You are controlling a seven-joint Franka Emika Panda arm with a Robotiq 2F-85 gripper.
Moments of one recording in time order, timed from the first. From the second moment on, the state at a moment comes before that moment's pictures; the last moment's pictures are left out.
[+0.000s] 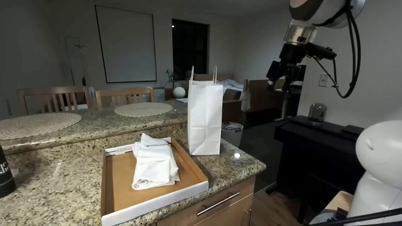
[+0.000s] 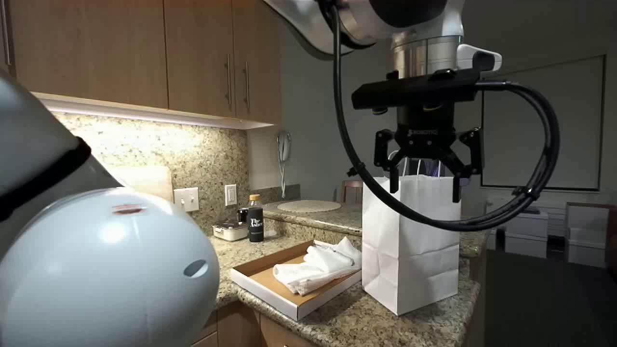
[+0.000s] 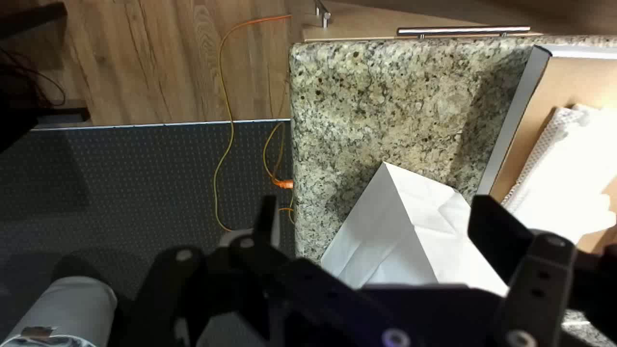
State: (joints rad) arm -0.14 -0.72 -0.33 -2.55 -0.08 2.06 -0.29
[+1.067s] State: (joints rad) arm 0.02 -0.70 -0.16 -2.54 -0.08 1.94 -0.31
